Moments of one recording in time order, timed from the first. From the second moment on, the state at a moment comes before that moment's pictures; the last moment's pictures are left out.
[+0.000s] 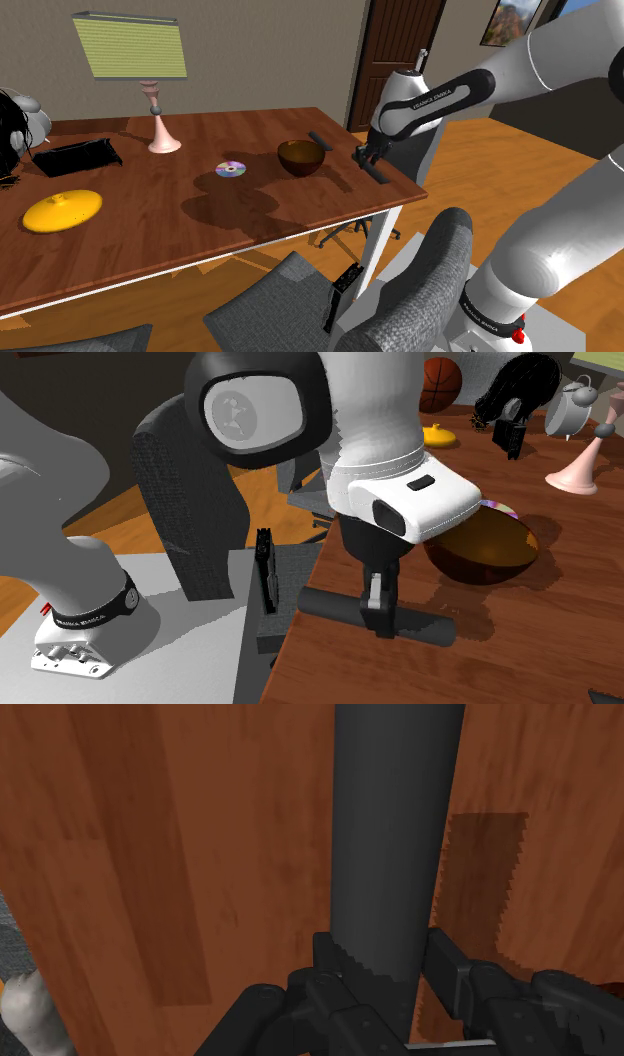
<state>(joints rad) -0.14 -0.22 -0.14 -2.49 -0.13 2.50 0.17</state>
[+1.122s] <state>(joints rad) -0.13 -0.33 -0.13 -2.35 -0.12 2.25 0.16</state>
